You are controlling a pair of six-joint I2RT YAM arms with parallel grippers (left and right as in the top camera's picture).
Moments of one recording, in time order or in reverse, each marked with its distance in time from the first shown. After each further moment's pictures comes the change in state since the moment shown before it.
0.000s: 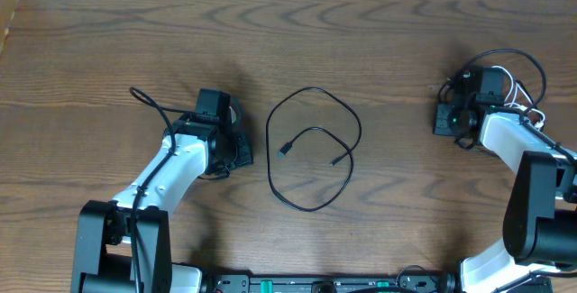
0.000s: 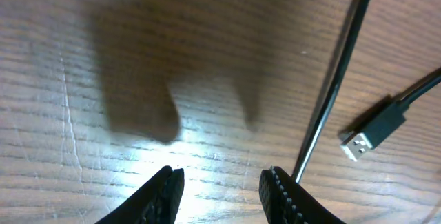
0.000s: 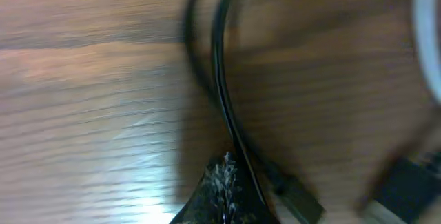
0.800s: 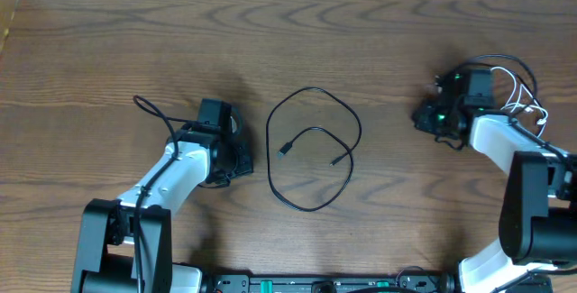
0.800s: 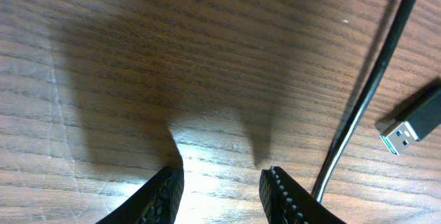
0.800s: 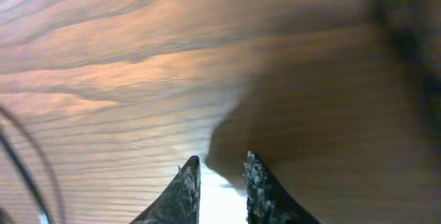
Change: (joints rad) left arm -0.011 0.000 -0.071 0.049 0.000 0.000; right arm 0.069 0.004 -0.026 0.086 -0.281 0.256
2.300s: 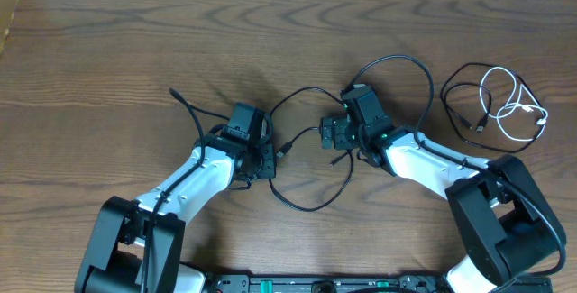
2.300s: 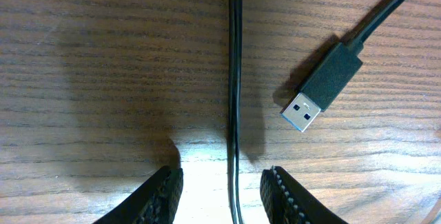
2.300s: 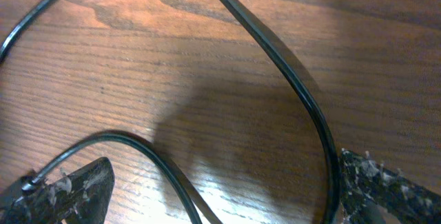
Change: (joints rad) left arm -0.188 0.000 -0.003 0.089 -0.034 0.000; right arm 0.563 -0.004 -0.023 0.151 0.279 0.142
